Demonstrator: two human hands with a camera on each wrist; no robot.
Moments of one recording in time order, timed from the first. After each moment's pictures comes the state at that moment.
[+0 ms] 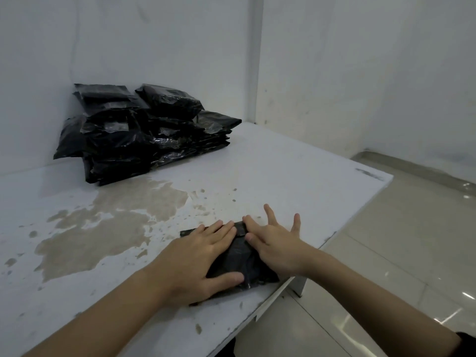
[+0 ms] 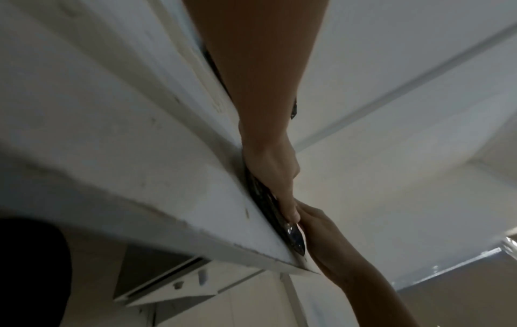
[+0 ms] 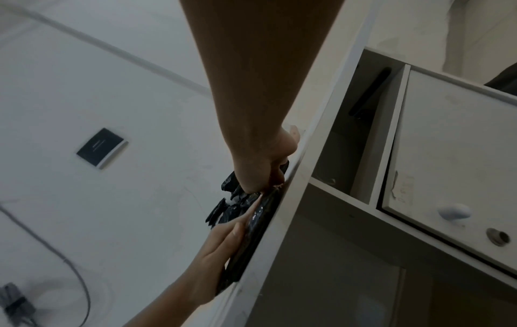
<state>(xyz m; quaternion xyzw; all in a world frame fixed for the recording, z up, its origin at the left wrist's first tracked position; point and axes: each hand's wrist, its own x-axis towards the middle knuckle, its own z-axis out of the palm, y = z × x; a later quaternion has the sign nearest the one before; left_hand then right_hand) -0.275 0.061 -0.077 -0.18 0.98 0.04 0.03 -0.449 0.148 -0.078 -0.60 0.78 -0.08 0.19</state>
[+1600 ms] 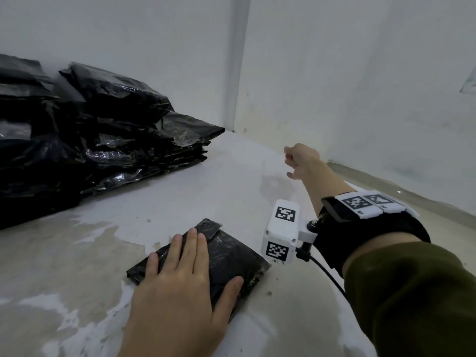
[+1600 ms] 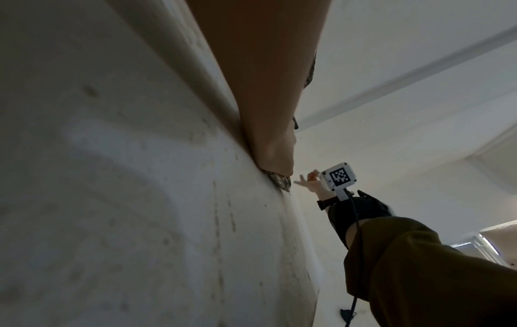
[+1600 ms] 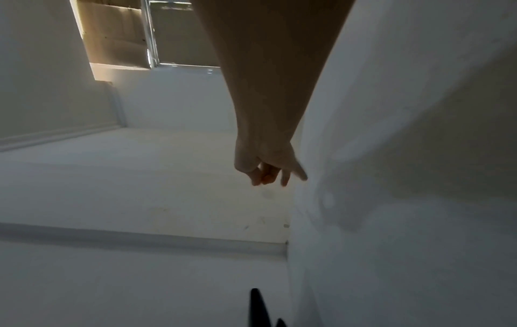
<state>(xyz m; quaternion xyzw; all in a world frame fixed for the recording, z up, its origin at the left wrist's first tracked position) -0.353 -0.015 -0.120 -0.35 0.93 0.06 -0.10 -0.672 -0.055 -0.029 -0.14 0.71 -0.65 0.23</state>
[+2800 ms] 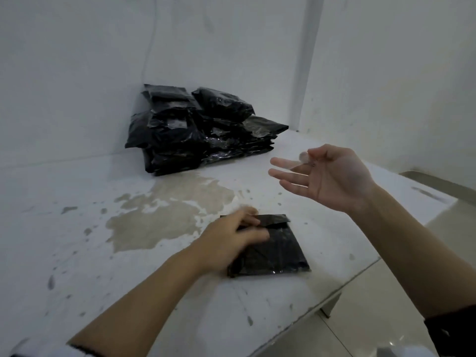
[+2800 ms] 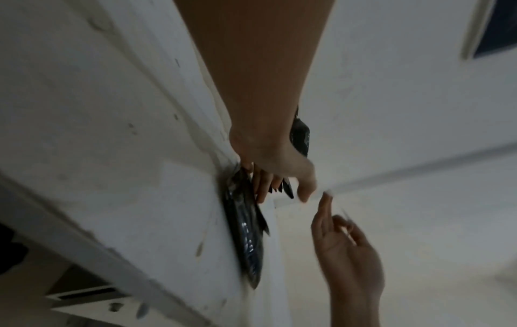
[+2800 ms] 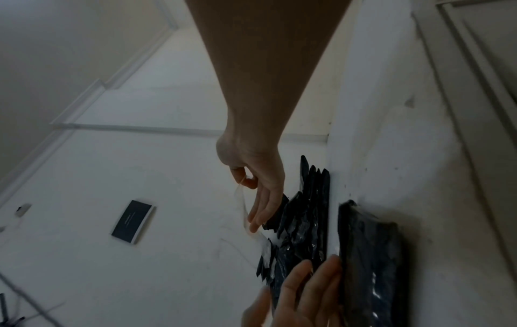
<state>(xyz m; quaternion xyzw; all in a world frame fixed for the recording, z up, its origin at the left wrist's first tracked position) -0.261 0.041 -0.074 -0.31 0.82 0.46 -0.17 -0.460 0.101 0.009 -0.33 0.41 -0.63 0.57</state>
